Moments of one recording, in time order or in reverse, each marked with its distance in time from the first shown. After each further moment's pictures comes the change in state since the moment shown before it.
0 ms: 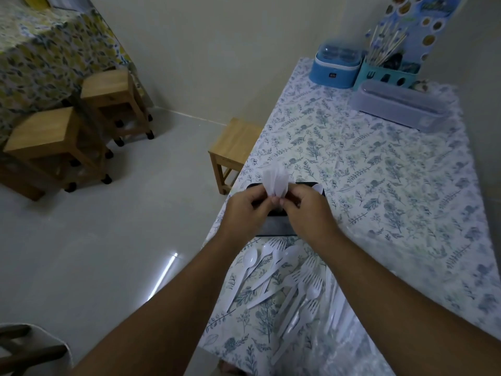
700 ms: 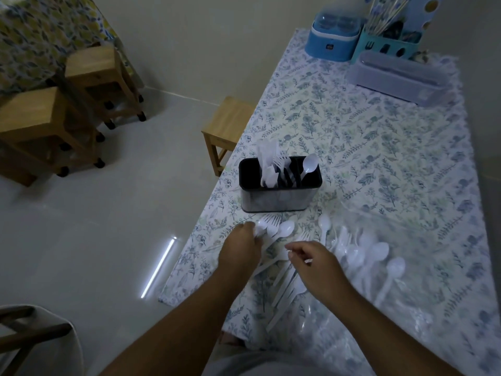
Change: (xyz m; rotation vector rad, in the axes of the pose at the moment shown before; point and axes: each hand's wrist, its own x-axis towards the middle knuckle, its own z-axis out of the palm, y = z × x) left_hand -0.092 -0.057 0.044 0.580 -0.116 -0.351; right_hand -0.124 0.091 0.015 -0.009 -0.133 0.247
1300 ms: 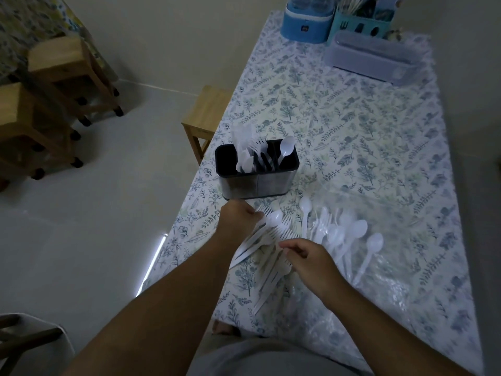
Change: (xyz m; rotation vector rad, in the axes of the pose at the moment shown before) left_hand 0.040 0.030 0.009 -0.139 -0.155 -0.150; right_hand -0.026 0.017 -0.011 0.272 -0.033 0.261
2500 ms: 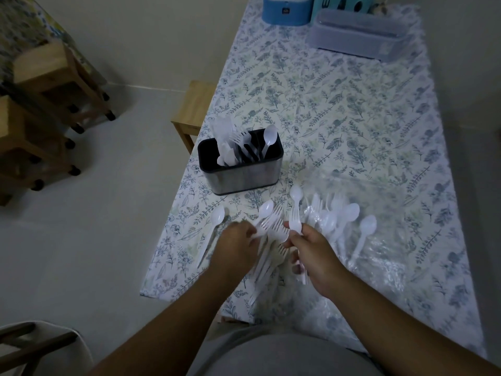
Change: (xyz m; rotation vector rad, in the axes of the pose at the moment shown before) left_hand -0.076 -0.016 0.019 0.118 0.012 0.246; right_hand 0.007 0.012 -0.007 0.453 0.029 0.221
